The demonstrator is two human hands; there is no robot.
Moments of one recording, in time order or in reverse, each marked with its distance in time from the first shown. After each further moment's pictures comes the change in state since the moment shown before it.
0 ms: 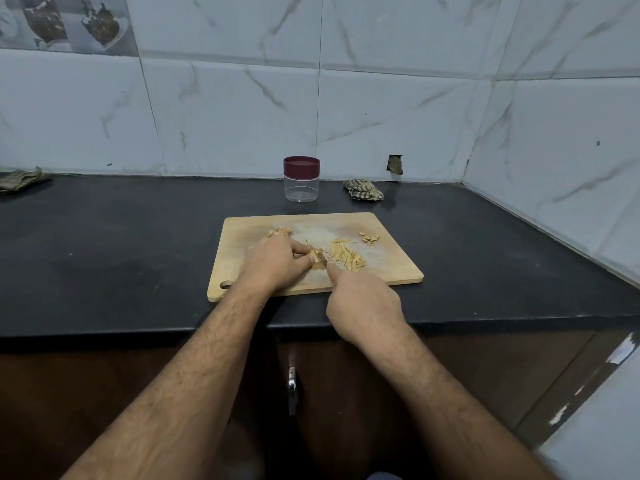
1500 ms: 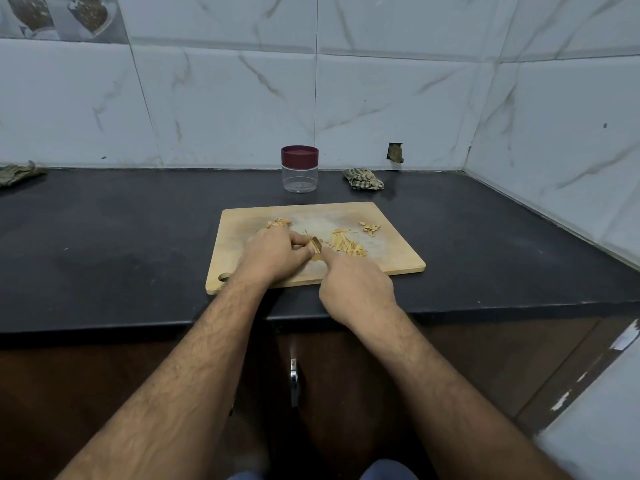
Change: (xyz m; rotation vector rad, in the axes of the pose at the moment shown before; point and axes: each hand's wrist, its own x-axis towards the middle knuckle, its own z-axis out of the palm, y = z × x) left_hand 0.001 -0.002 0.001 -0.022 0.000 0.042; right_hand 0.011 -0.007 0.004 0.062 0.025 0.017
